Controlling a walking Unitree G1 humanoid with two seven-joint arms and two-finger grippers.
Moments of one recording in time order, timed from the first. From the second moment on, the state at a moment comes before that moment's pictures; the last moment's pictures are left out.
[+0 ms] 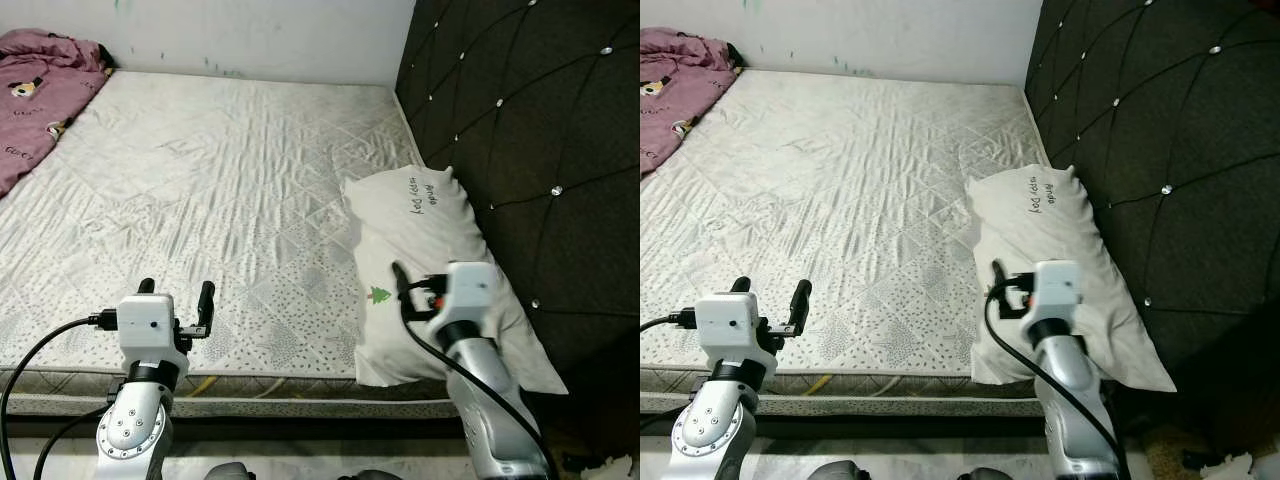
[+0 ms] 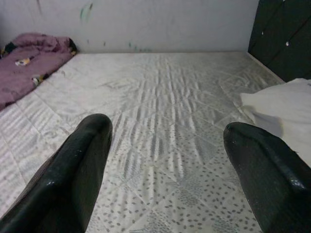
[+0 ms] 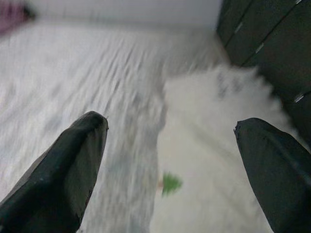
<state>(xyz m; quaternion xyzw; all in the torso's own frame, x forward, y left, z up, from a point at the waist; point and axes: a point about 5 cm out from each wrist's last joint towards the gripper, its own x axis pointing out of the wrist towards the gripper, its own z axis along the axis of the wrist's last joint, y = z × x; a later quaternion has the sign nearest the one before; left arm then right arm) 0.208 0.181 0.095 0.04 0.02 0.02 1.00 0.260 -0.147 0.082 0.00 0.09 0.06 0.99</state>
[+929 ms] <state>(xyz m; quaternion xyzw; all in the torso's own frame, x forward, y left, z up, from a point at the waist) 0.219 0.178 0.097 0.05 0.01 0.02 1.00 0.264 -0.147 0.083 0.03 0.08 0.05 1.00</state>
